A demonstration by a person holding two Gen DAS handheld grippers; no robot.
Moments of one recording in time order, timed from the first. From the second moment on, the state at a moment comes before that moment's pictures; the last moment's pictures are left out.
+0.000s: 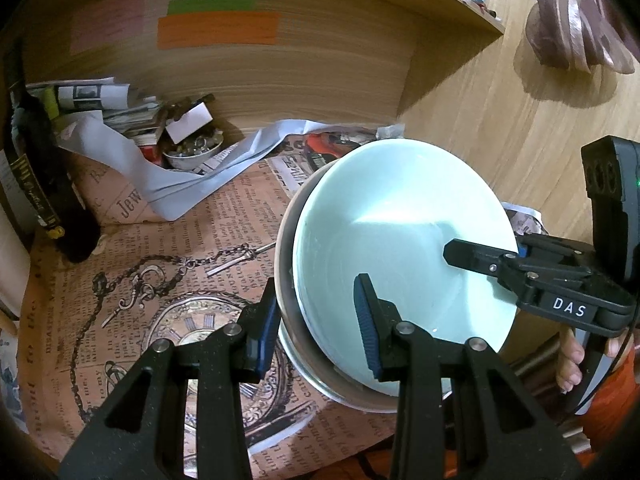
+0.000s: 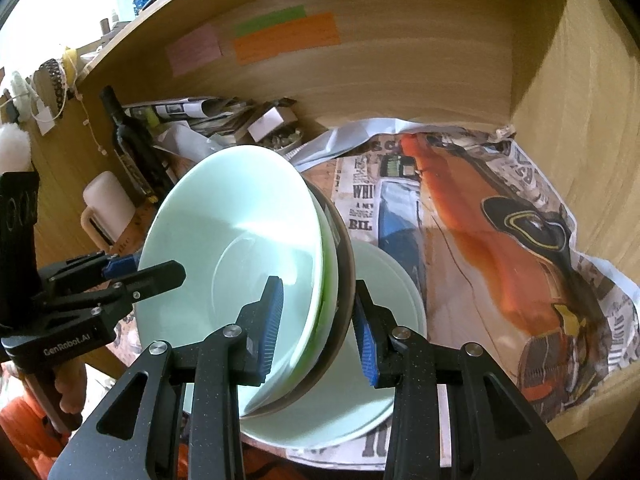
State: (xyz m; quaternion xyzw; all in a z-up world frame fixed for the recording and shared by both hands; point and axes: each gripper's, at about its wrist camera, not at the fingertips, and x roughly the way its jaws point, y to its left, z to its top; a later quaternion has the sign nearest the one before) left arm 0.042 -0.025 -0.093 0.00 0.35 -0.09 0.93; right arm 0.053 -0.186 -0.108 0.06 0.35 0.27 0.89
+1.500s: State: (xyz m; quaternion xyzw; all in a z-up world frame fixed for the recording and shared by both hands) left arm 0.076 -0.018 -0.124 -0.04 0.40 -0.12 0.91; right arm 0.076 -0.188 -0.134 0.07 0.38 0.27 0.88
